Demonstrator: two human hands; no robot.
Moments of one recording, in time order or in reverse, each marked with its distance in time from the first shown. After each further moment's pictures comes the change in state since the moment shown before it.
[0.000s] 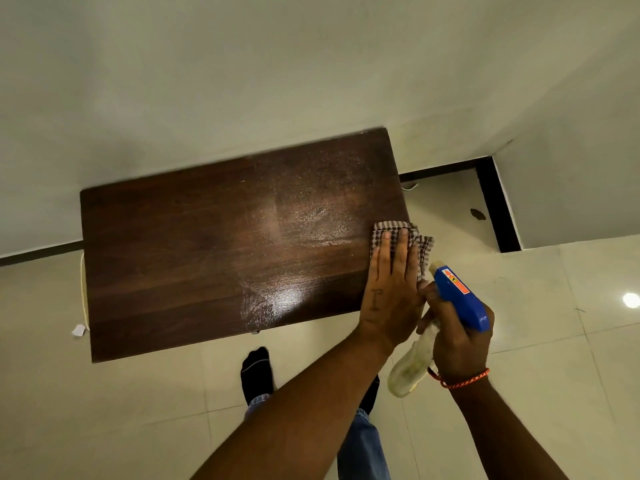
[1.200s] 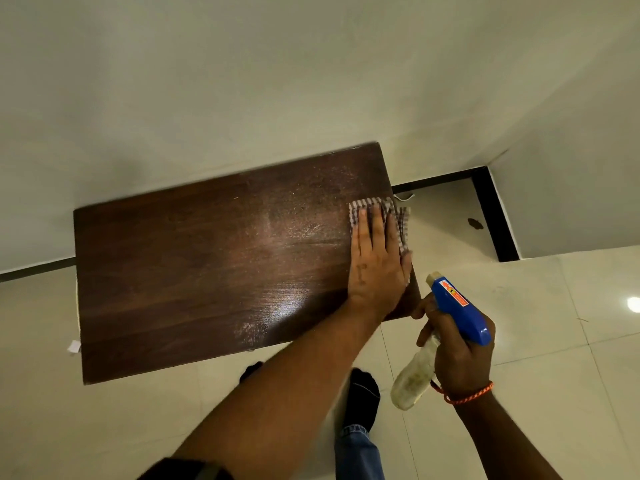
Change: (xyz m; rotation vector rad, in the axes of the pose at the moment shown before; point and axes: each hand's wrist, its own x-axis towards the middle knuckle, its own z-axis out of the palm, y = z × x) left_hand 0.063 -0.026 -0.019 -0.051 -0.016 -0.218; right_hand 0.012 -0.017 -0.003 0.008 -0.039 -0.050
